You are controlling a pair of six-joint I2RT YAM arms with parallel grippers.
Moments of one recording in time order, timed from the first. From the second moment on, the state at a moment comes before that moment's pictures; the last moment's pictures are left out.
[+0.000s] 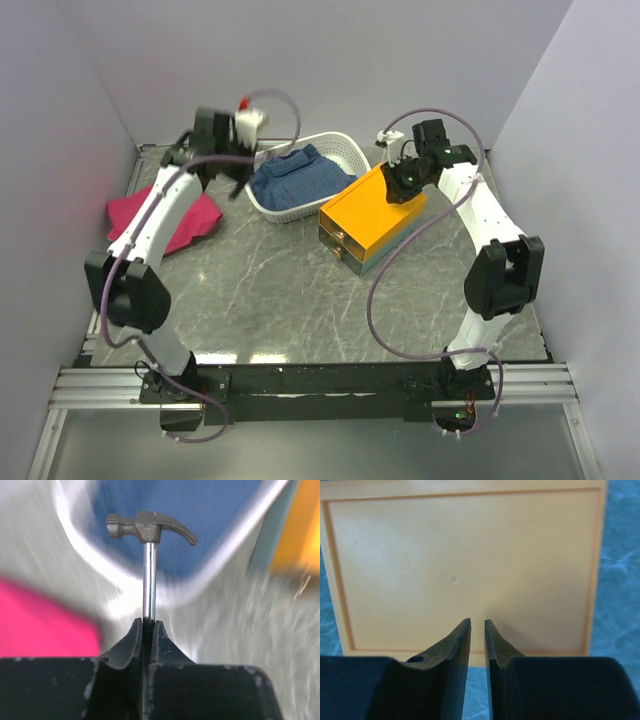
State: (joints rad) left arm -0.27 1.65 1.57 -0.70 0.18 0.18; right arm 0.18 1.79 1.68 -0.90 -0.37 -0.40
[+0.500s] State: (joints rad) left arm -0.53 2.08 2.16 -0.51 0.35 0.12; right arm -0.01 1.64 1.65 -0.80 -0.13 -0.35
